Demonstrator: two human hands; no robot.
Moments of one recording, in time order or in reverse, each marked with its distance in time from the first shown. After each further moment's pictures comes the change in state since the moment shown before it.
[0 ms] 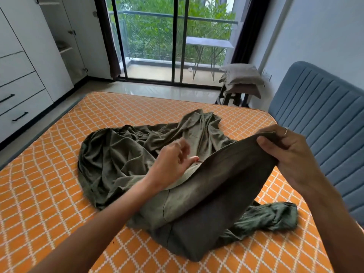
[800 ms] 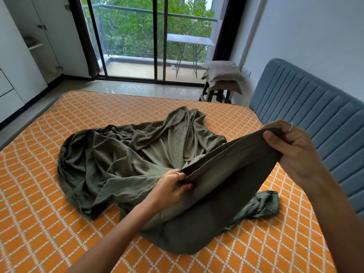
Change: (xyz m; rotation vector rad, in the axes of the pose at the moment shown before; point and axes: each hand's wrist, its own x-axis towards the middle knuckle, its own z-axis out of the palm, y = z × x) left_hand -0.048 -0.043 0.063 -0.107 -0.281 -0.016; right_hand -0.022 -0.013 -0.025 0.052 0.096 0.068
